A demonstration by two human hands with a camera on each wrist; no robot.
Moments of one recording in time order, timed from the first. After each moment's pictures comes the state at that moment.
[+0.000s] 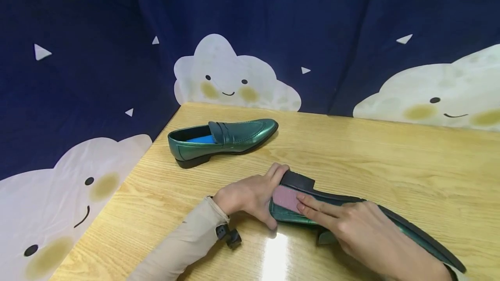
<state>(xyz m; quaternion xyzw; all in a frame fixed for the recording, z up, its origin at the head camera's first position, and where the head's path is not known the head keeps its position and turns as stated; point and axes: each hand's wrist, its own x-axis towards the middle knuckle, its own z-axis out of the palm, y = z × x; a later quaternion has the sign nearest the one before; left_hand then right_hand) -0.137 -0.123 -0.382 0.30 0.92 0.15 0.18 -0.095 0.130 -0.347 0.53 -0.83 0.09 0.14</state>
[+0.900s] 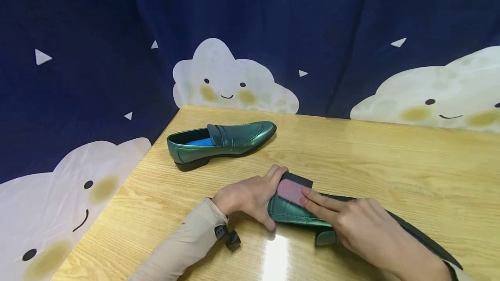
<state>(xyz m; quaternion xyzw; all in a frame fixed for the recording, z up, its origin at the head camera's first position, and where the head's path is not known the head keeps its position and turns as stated) -0.140 -0.125 -0.383 0.32 0.91 0.17 0.18 -0.095 0.135 -0.346 0.52 -0.84 0.09 0.13</state>
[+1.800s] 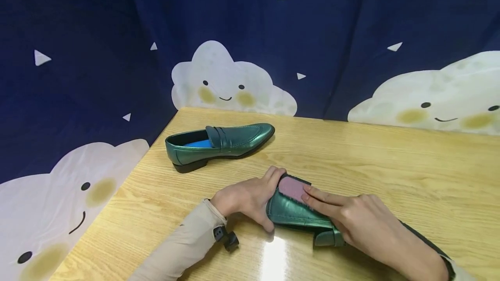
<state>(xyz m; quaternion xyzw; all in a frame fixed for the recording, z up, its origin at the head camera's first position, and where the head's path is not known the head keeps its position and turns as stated) -0.140 -0.124 -0.383 0.31 0.92 0.17 0.19 -0.097 0.134 -0.344 0.49 -0.86 0.10 0.14</state>
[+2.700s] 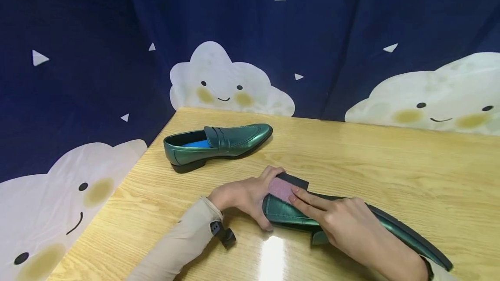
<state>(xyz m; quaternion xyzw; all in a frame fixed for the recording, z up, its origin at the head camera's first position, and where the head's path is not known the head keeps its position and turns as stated) -0.148 -0.134 -0.390 0.31 0.89 0.25 0.22 -0.096 0.121 -0.349 0.52 -0.84 0.08 0.15</state>
